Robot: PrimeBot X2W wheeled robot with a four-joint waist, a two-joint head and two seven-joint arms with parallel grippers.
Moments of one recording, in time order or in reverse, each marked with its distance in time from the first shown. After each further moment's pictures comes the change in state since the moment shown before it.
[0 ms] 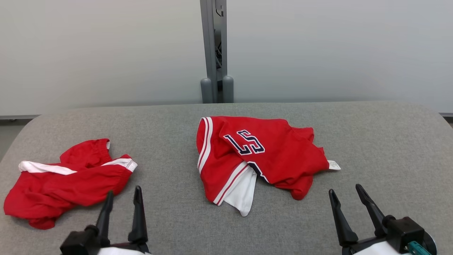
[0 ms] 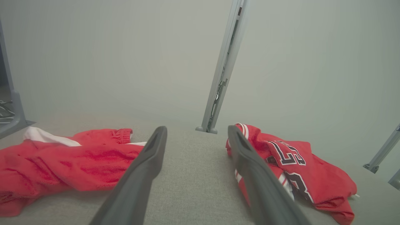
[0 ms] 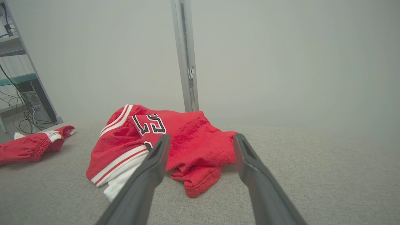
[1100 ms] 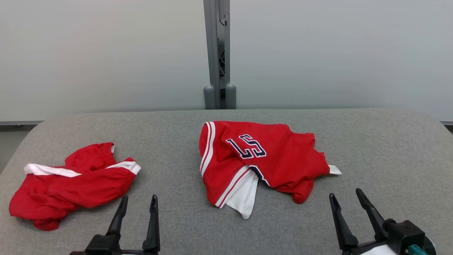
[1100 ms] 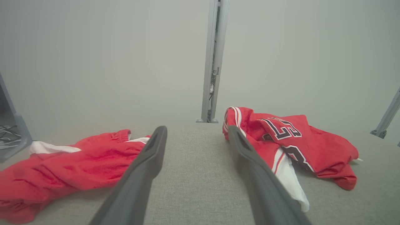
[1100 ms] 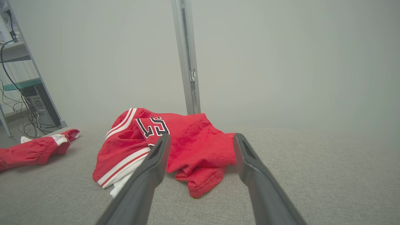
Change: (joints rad) left arm 0.024 -0.001 -0.057 0.030 0.139 0.021 0.000; right arm 0.021 0.000 -0.001 0.000 0.023 0.000 0.000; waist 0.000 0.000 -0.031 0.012
